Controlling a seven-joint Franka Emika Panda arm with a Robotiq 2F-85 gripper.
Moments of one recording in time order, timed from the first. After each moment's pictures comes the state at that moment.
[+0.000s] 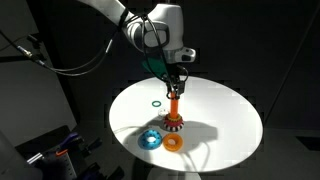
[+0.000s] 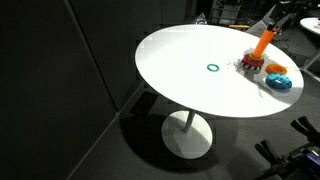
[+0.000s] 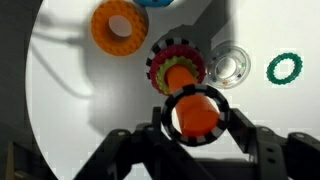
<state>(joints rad) -0.16 0.20 -0.12 -2.09 0.11 2.41 -0.05</state>
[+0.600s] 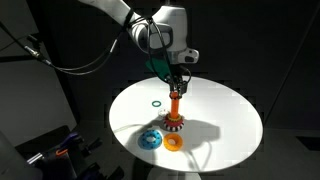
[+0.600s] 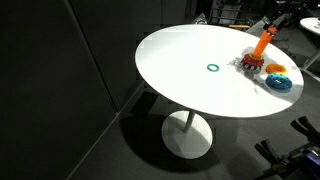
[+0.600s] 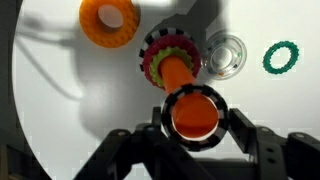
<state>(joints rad) -0.16 0.25 -0.12 -2.04 0.17 2.41 -0.07</state>
